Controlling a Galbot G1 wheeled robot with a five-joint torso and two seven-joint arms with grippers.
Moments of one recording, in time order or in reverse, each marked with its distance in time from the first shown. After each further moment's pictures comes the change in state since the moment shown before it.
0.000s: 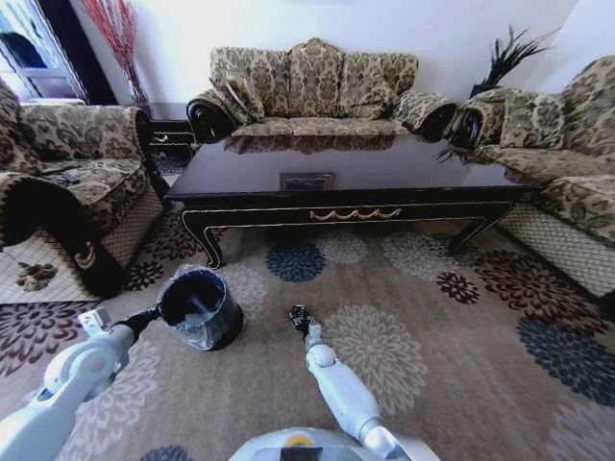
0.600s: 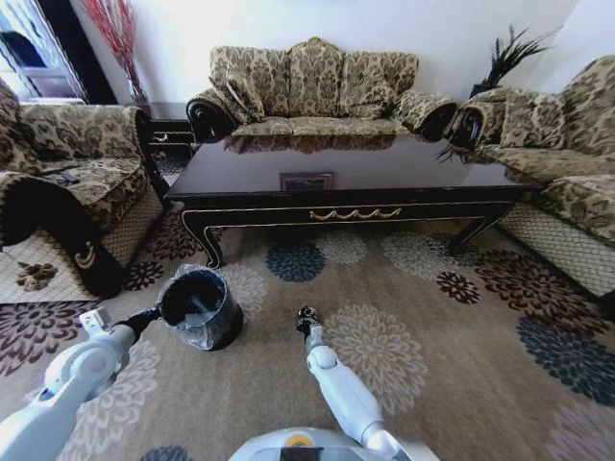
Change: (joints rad) left arm -0.002 -0.001 0.005 0.000 0.001 -0.001 0.000; right arm -0.037 -0.036 -0.011 0.107 0.024 0.026 -0.036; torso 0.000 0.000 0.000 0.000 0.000
